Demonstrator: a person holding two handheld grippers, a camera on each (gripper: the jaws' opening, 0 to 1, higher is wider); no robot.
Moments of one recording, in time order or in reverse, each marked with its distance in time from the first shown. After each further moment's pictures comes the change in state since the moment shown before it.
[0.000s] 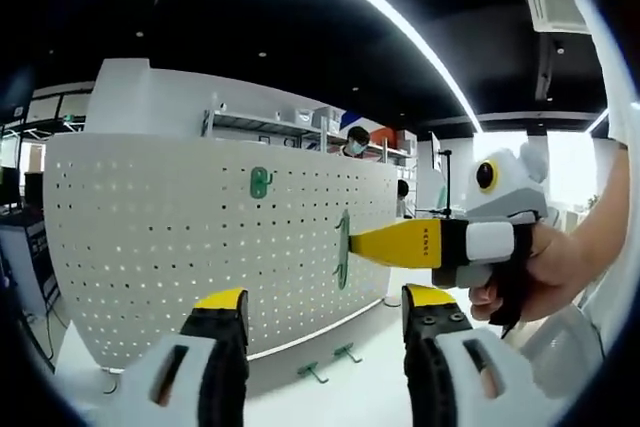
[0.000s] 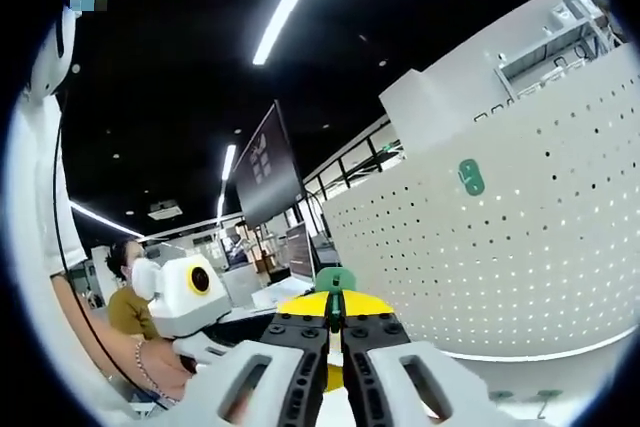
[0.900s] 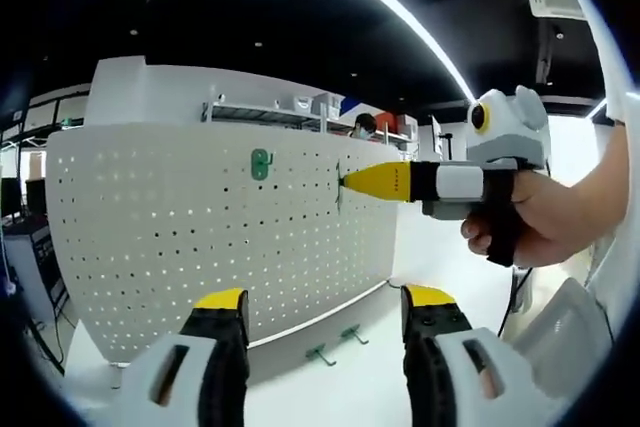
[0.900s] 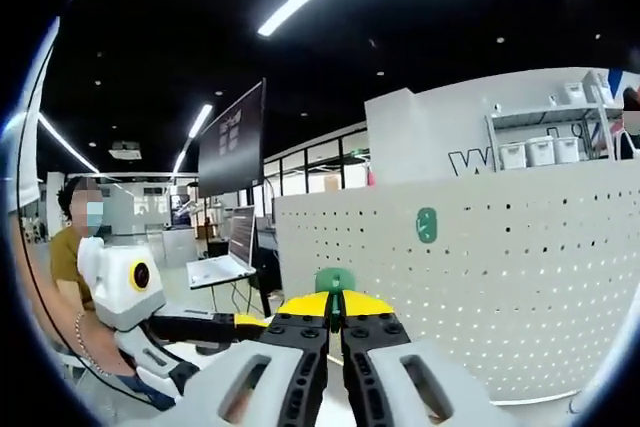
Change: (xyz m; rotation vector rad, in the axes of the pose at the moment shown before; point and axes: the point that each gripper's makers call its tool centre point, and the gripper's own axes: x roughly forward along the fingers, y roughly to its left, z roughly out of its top) left arm -0.007 0.001 -0.020 0.045 0.058 0.015; right arm -0.003 -0.044 0.031 -0.269 0.029 -0.217
